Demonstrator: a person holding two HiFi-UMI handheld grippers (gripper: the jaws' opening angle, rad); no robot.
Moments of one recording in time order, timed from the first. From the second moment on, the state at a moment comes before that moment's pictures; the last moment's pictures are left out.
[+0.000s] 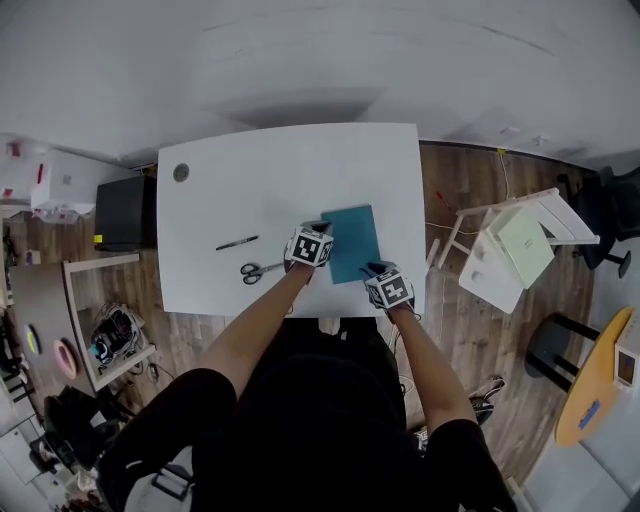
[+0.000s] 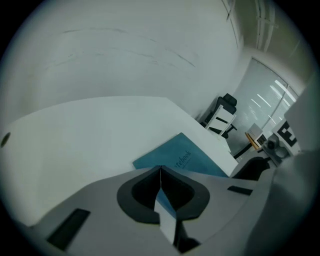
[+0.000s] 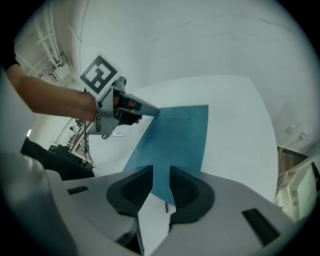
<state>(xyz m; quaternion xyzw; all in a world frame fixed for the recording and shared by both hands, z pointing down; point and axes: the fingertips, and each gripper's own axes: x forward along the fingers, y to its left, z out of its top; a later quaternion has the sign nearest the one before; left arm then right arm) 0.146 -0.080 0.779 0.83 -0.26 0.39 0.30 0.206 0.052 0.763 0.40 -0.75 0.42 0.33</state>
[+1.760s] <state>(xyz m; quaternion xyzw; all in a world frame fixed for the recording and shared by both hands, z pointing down) 0.080 -0.179 0.779 0.80 -0.33 0.37 0.33 0.166 -0.145 0.771 0.39 -0.79 0.28 0.38</state>
